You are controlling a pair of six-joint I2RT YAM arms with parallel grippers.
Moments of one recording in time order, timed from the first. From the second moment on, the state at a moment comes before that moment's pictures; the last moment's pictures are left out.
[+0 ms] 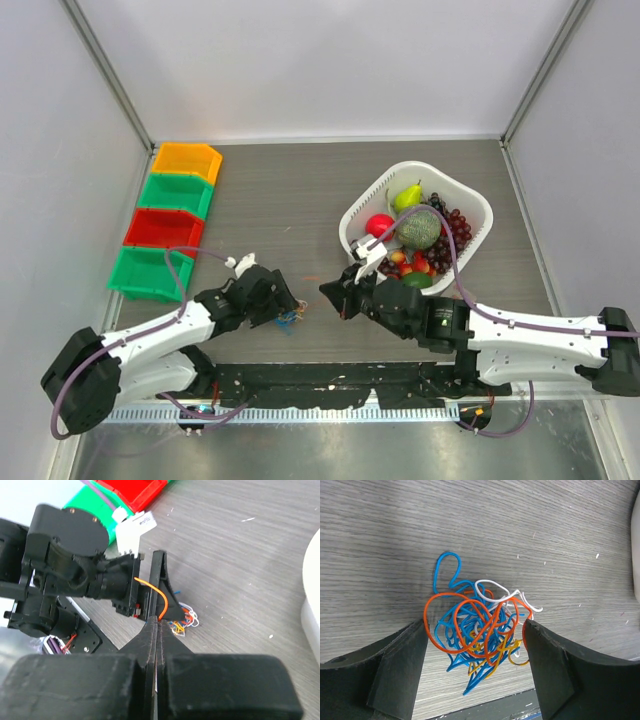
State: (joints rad) left arm -0.79 1.07 0.45 -0.32 -0.15 -1.09; right arm 1.31 0.99 0.70 0.00 0.44 0.53
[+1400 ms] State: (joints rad) left arm -0.79 0.38 0.60 -0.53 -0.16 -0.97; right arm 1.31 1.20 1.30 -0.09 0.48 0.17
